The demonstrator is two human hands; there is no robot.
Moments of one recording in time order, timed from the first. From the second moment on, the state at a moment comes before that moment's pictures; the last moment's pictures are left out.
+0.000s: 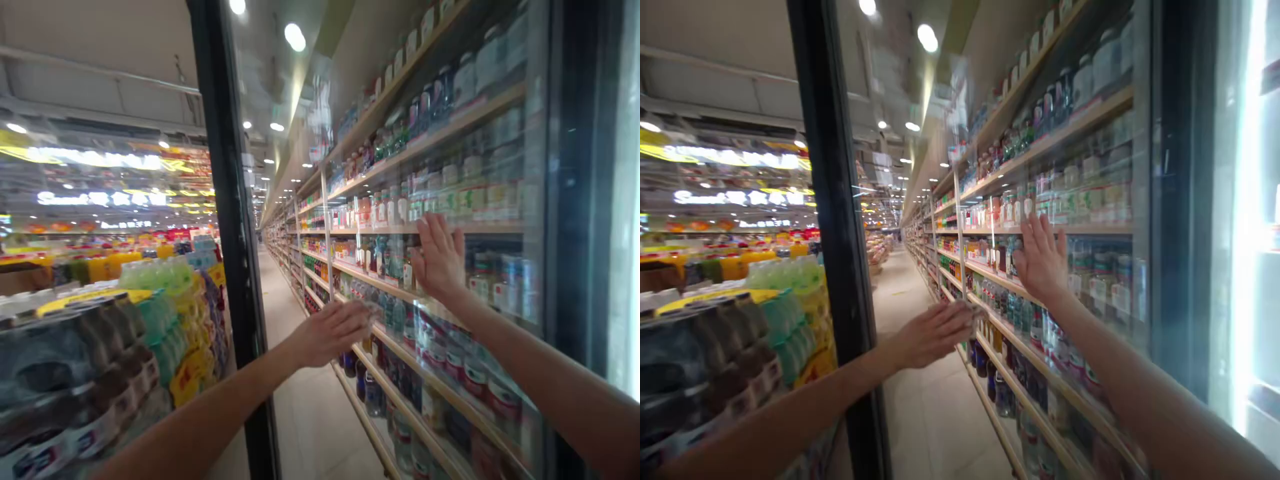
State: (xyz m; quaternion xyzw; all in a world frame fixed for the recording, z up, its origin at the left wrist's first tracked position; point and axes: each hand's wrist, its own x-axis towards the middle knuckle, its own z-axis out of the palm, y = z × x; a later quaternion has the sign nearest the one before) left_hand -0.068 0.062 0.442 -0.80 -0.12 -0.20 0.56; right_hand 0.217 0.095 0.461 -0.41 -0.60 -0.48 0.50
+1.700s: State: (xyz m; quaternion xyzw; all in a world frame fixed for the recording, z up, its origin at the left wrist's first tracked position) left_hand -0.040 0.075 0.478 -0.74 -0.23 -0.33 0.55; right_hand 0.217 0.095 0.460 -0.39 -0.59 -0.49 0.51
